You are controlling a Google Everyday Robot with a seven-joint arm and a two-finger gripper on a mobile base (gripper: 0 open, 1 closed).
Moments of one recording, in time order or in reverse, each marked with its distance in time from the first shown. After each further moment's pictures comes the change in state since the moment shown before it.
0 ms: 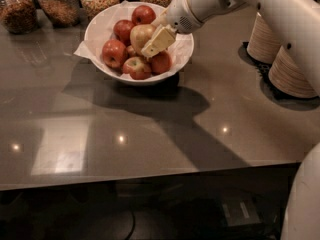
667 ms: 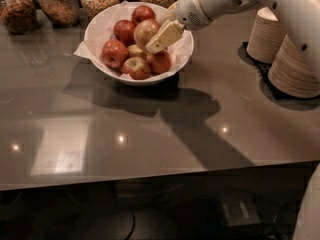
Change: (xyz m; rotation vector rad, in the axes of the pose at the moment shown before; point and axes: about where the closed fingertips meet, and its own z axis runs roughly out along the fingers) arm -0.001 -0.006 -0.020 0.022 -0.064 0.031
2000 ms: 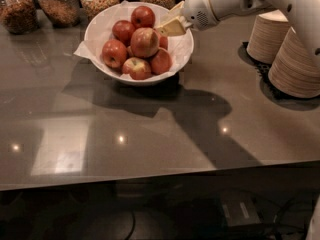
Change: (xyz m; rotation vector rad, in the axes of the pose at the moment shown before) arm 0.000 -0.002 -0.018 0.009 -0.072 0.028
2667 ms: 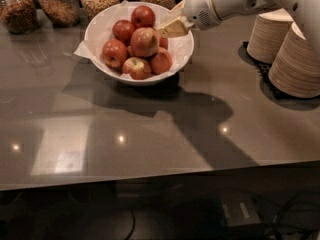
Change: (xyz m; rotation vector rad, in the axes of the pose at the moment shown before) arm -0.004 0.008 -0.007 0.000 0.003 -0.025
